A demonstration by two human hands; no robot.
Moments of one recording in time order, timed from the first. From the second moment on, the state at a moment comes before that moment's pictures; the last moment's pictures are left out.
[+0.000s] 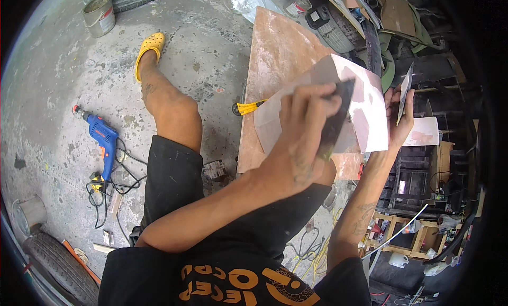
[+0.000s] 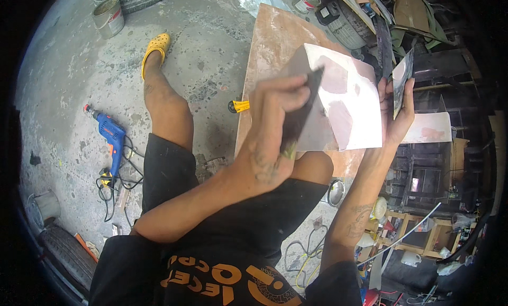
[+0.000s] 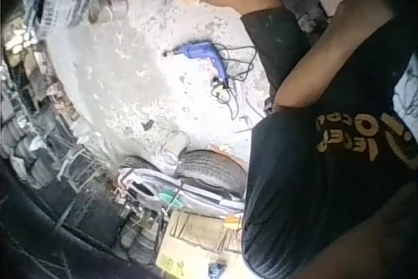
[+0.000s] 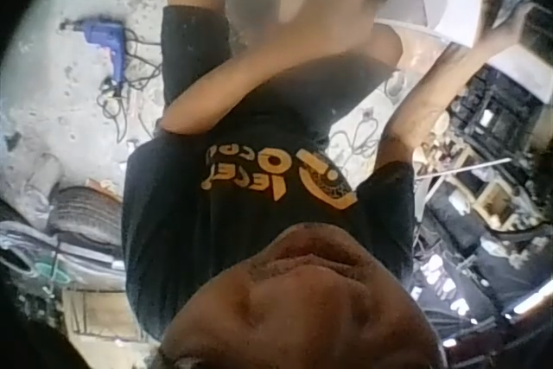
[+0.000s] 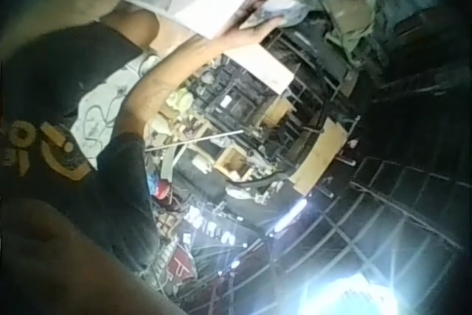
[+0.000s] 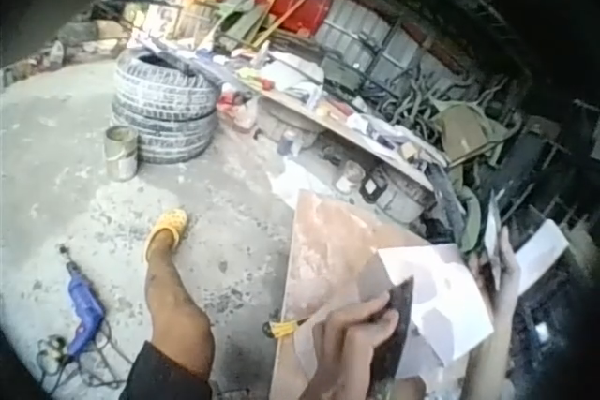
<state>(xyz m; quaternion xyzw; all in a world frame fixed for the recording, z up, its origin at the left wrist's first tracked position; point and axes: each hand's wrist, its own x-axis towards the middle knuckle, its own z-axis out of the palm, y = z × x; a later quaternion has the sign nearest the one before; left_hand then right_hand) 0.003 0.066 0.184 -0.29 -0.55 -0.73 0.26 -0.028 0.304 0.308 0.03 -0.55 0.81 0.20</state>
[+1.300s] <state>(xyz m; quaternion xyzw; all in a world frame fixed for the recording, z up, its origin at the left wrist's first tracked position) 0.107 0.092 0.180 -0.31 -0.57 -0.73 0.23 -0.049 0.341 0.303 0.01 -0.48 0.86 0.16</state>
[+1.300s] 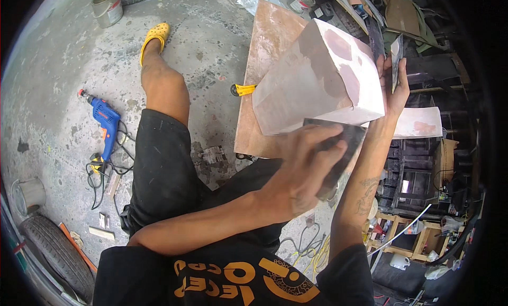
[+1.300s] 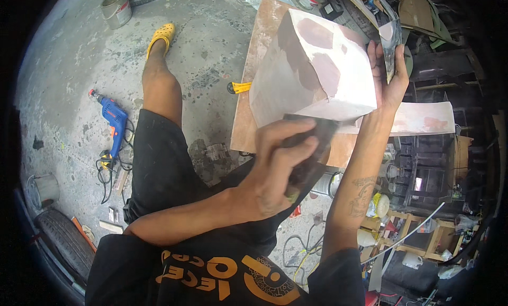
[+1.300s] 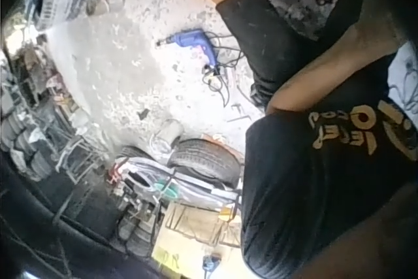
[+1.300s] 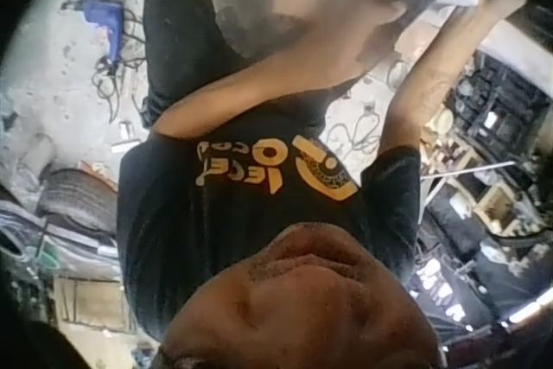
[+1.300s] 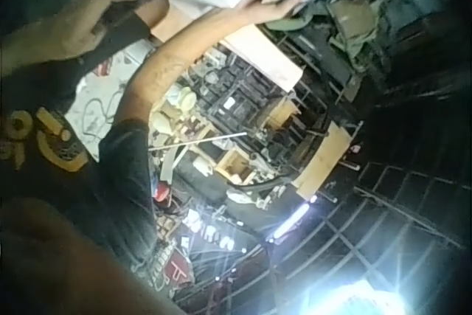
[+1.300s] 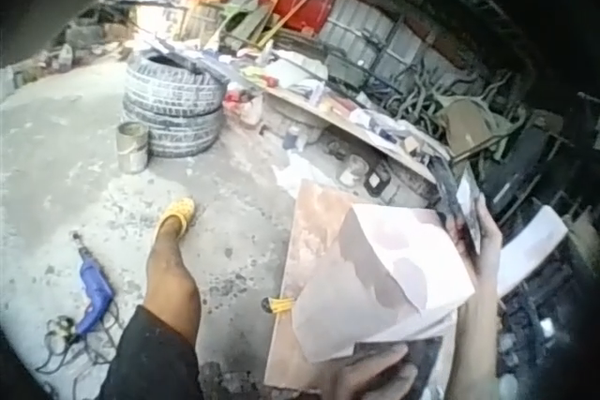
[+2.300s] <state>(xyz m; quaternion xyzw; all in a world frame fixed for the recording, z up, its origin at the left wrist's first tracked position) 0.051 -0.039 0.166 -0.55 -0.71 -0.44 0.08 0.173 0.182 0.248 -0.14 -0.49 0.83 0.24</state>
